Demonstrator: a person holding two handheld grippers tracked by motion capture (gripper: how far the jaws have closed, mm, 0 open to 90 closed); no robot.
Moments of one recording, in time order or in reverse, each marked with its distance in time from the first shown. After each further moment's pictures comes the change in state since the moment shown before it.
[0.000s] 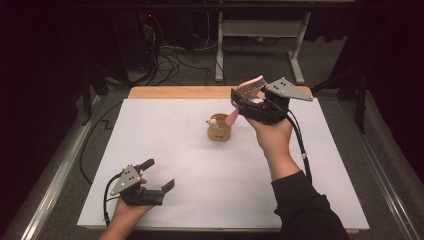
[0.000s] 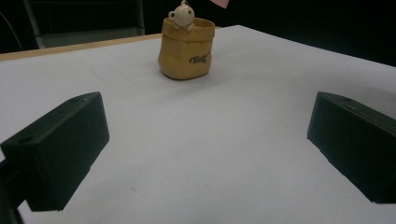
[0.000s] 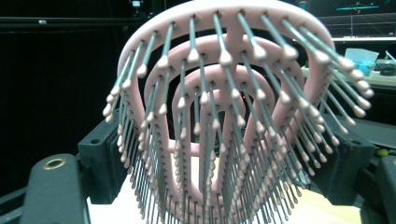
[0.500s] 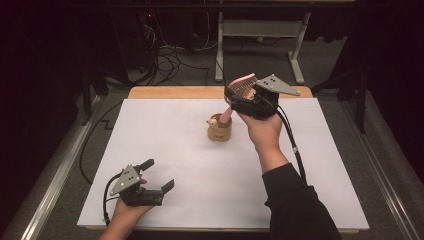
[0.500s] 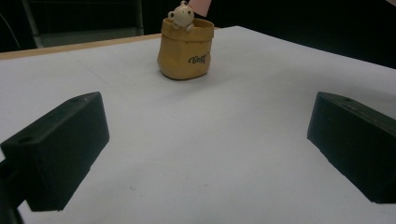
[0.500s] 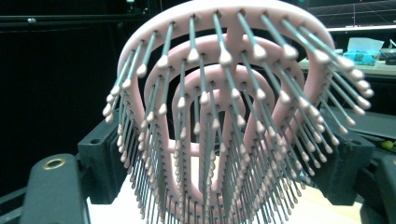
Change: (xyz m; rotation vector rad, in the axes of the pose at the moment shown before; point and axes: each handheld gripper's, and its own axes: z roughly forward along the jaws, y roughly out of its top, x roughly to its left) left arm 0.001 -0.001 -0.001 -0.002 -0.006 -0.006; right arm -0.002 -0.009 0.030 0.014 -0.009 0.030
